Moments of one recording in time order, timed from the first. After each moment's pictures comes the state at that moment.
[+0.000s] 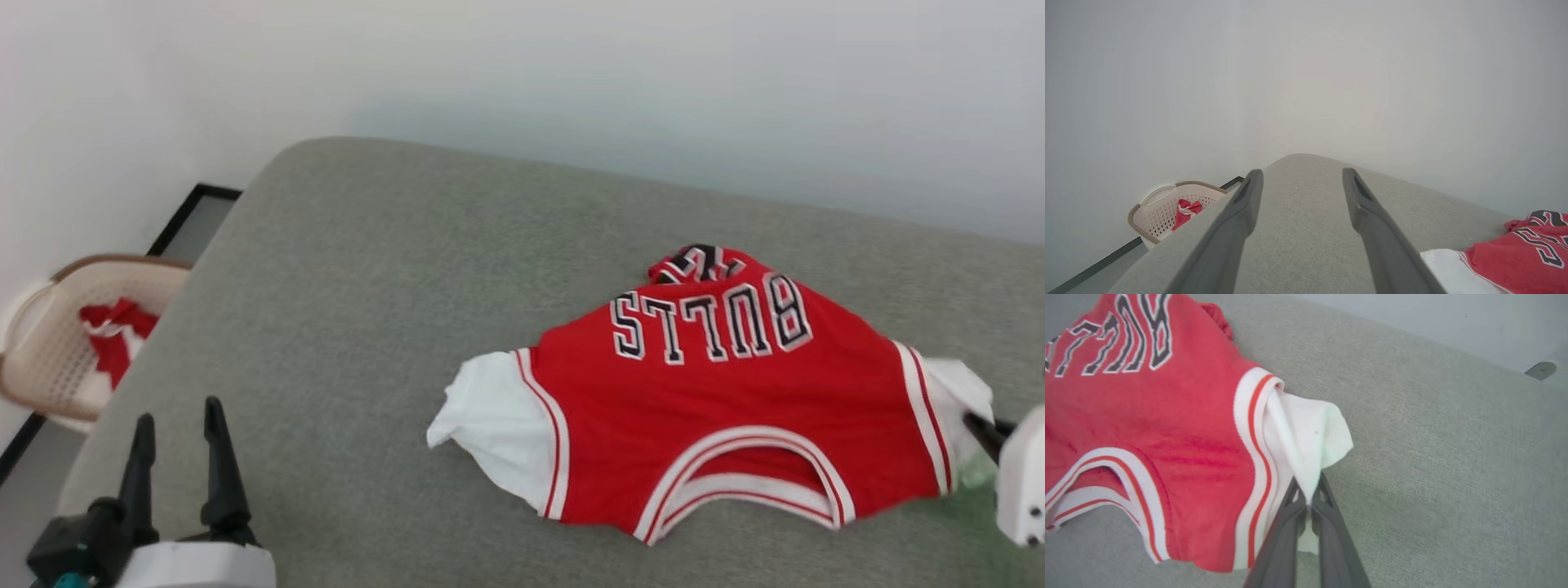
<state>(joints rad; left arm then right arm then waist) 0.01 0.13 0.15 0.06 -0.32 0.01 -0.26 -0.25 -0.56 0.12 0.22 0.56 0.13 0.56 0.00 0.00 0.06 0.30</state>
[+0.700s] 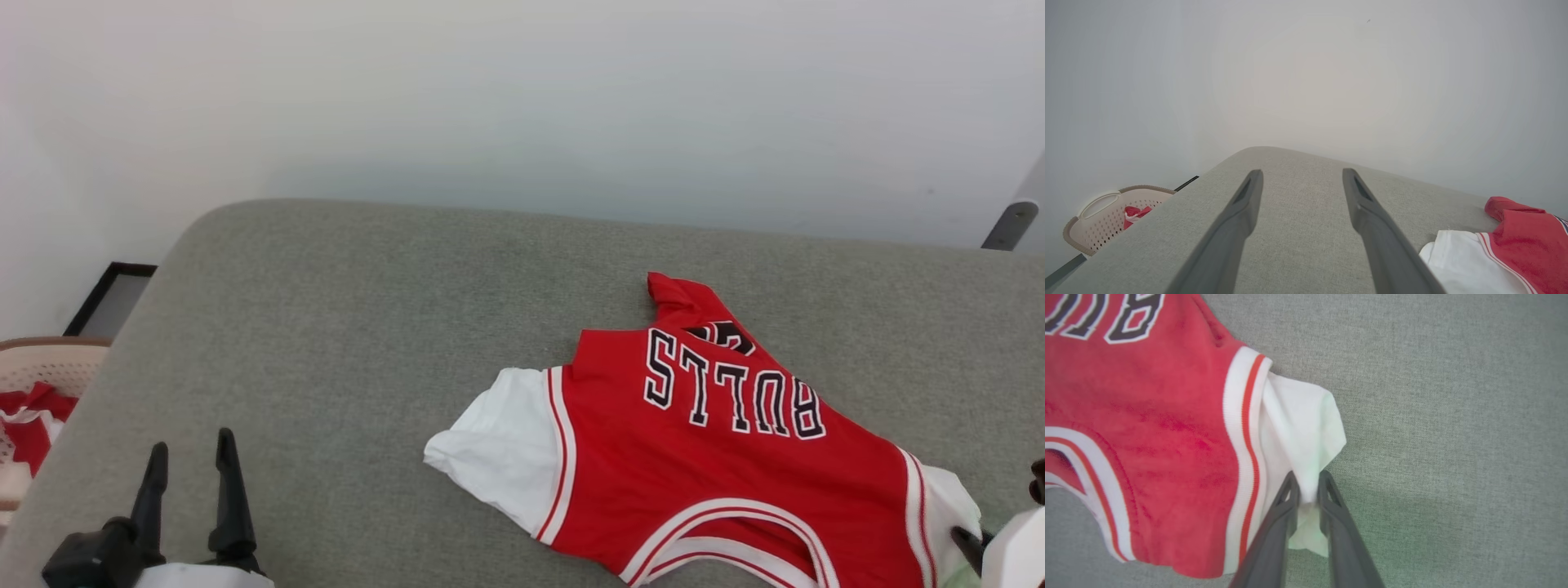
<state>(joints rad) 0.05 0.15 0.14 0.10 -0.32 -0.03 -0.26 -0.07 -0.46 0.04 0.34 0.51 0.13 0.49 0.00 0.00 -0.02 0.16</state>
